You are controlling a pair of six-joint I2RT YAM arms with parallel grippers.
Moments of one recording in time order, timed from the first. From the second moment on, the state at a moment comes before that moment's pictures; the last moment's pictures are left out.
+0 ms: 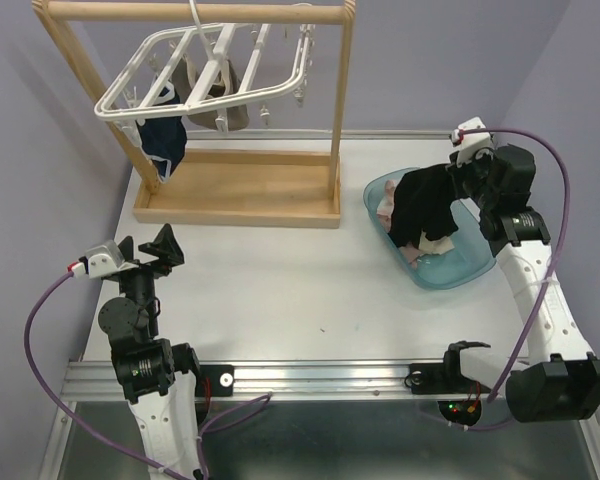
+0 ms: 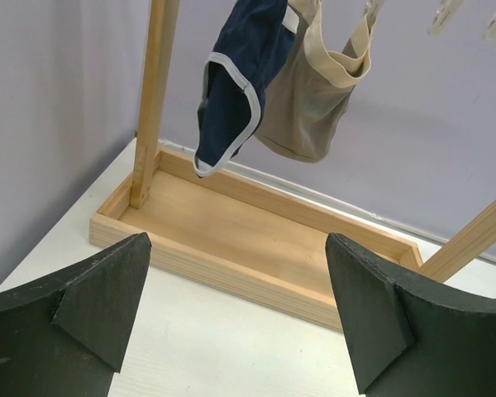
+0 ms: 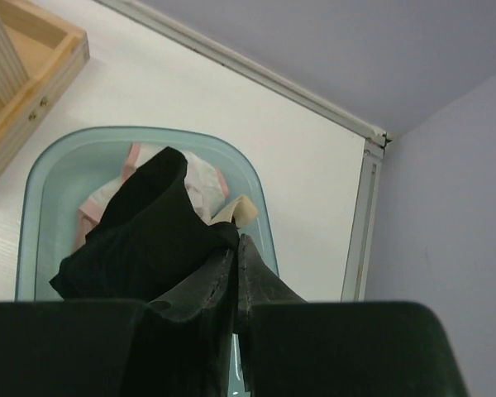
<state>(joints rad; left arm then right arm) 0.28 0.16 0.51 -0.16 0.09 -0.36 0.02 1.10 1.16 -0.30 -0.13 -0.41</state>
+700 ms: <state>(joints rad) 0.26 0.16 0.51 -0.14 0.13 -0.36 0.02 1.41 1.02 -0.47 -0.28 -0.63</state>
